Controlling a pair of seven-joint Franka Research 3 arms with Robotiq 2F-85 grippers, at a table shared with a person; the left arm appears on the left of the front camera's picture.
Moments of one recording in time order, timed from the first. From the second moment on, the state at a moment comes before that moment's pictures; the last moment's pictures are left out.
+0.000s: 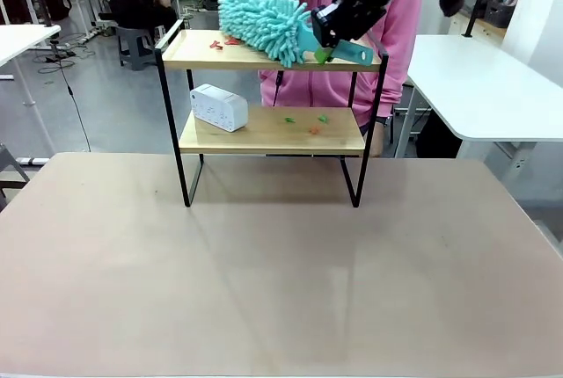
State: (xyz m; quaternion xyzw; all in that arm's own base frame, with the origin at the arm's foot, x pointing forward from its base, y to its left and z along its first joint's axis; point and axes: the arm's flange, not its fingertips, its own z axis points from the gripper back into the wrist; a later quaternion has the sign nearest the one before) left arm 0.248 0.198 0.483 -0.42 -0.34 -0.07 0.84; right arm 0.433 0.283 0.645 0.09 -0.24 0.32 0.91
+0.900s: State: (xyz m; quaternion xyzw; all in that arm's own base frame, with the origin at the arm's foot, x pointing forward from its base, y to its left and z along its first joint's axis) left arm 0.248 0.198 0.483 -0.42 -0.34 -0.07 0.84; right arm 0.396 0.195 0.673 0.28 -0.06 0.56 0.78
